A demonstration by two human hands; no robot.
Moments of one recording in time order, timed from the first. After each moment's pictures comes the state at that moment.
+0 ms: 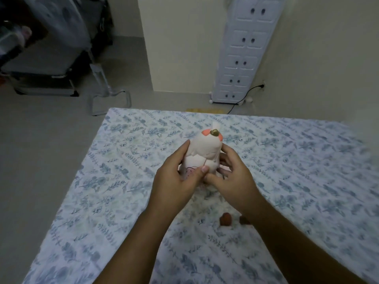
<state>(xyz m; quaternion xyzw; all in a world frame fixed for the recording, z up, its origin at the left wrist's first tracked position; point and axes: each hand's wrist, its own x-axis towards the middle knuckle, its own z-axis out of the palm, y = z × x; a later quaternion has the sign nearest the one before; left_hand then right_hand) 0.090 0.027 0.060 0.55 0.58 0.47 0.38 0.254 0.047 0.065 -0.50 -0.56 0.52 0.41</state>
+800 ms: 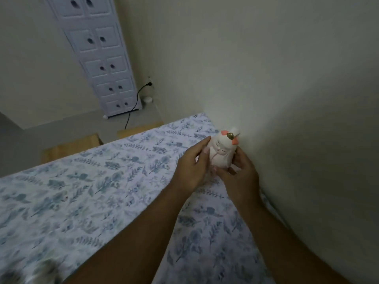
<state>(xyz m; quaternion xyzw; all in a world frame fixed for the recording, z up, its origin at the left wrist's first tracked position) 0.663 0.241 -0.016 0.68 0.40 0.30 0.53 0.783 0.159 -0.029 -0.69 -0.35 0.27 0.58</state>
